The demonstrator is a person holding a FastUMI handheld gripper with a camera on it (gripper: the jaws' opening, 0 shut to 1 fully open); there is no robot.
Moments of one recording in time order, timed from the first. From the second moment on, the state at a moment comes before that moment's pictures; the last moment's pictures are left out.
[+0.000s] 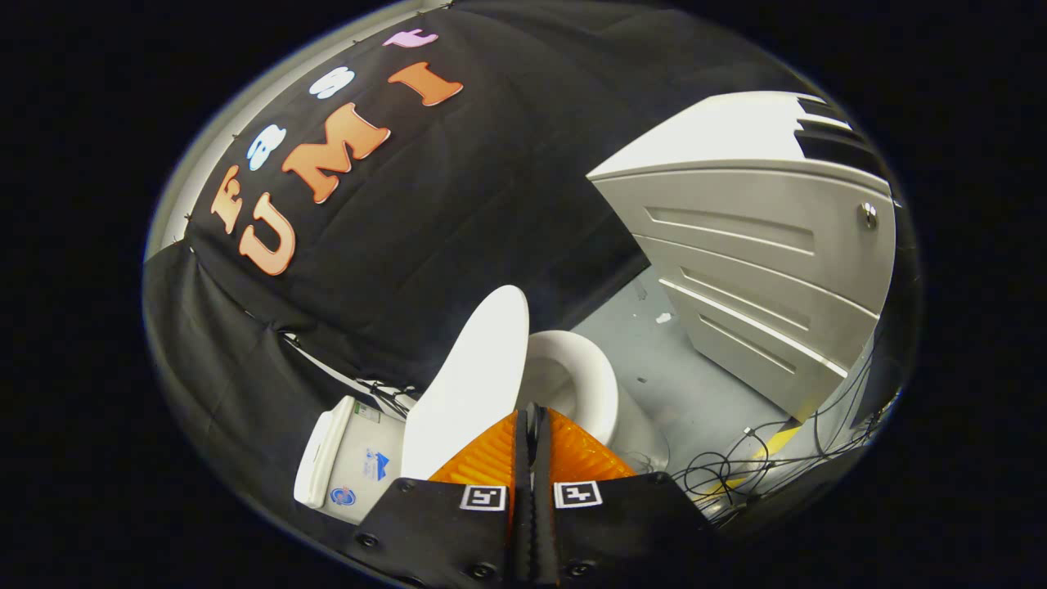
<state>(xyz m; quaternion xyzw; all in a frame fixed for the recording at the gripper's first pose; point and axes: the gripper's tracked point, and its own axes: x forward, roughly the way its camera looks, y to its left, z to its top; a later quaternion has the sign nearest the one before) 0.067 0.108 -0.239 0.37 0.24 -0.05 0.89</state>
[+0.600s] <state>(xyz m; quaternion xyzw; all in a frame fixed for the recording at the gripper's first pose) 0.083 0.196 -0.099 0.21 0.19 0.01 0.96</state>
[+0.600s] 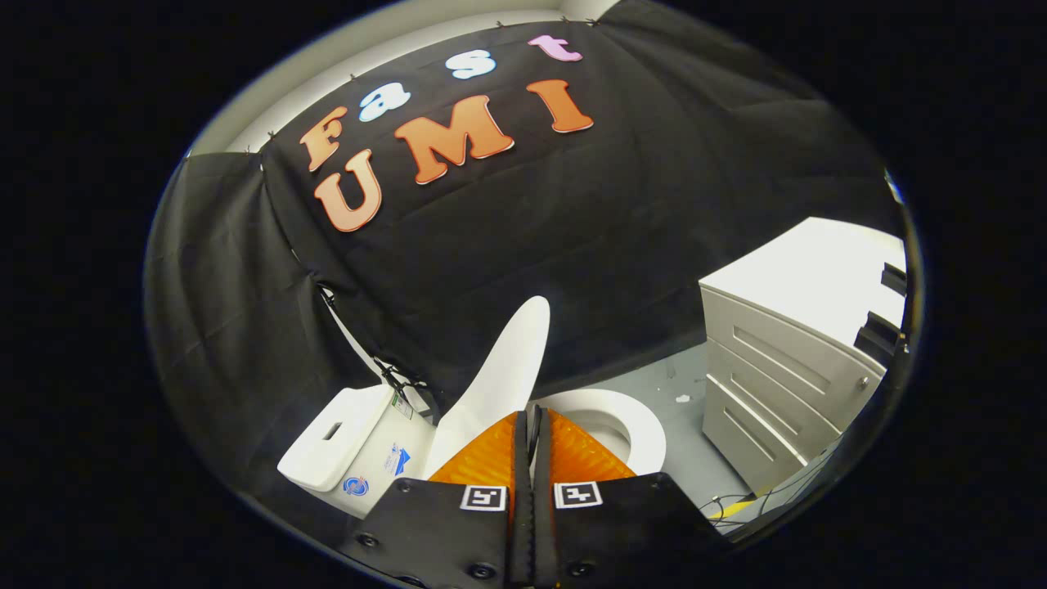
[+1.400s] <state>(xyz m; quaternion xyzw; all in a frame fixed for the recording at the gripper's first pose) 0.090 0.284 -0.027 0.08 0.13 0.04 0.99</state>
